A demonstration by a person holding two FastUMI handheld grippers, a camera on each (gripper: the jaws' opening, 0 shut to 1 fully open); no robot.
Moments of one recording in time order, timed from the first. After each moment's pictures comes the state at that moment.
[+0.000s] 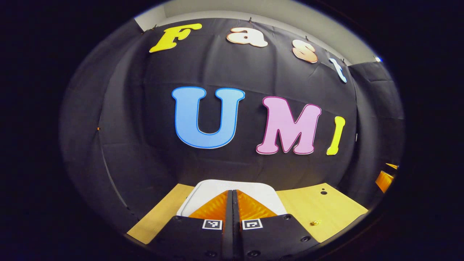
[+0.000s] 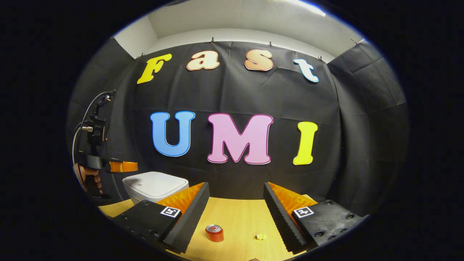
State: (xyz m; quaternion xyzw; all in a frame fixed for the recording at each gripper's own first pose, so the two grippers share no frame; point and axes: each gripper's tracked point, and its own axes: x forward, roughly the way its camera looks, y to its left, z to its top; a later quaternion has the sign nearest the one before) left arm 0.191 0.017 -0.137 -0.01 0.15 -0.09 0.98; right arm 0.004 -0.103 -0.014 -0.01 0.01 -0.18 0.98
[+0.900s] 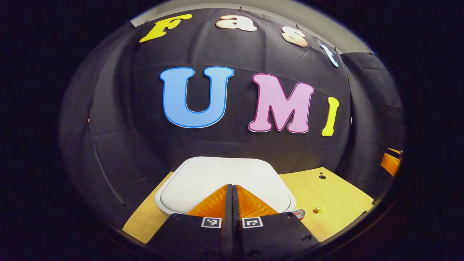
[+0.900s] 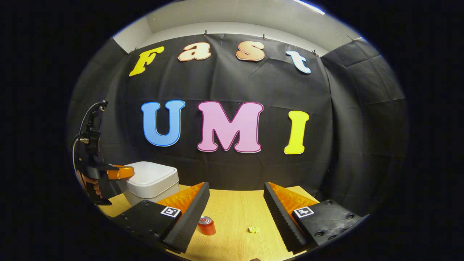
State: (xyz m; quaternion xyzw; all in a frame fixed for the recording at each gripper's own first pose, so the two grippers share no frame) left arm 0.185 0.003 -0.177 0.00 0.17 -0.11 0.98; right arm -0.009 -0.124 -0.041 -0.01 0.04 -0.20 0.98
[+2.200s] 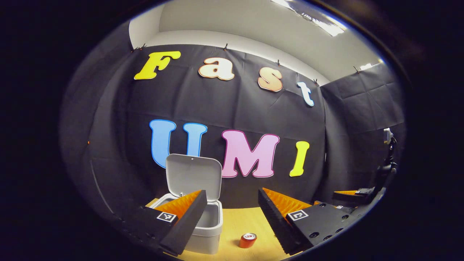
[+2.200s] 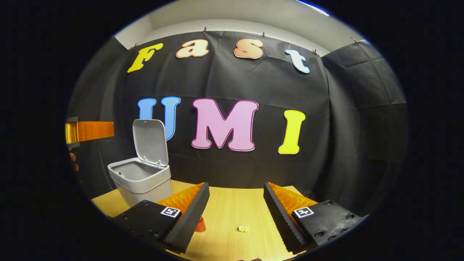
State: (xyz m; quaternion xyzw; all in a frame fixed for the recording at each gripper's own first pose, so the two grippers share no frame) left arm 0.082 -0.091 -0.036 -0.02 0.03 -0.16 0.99; right arm -0.017 -0.152 -0.047 -0.01 0.08 -0.20 0.98
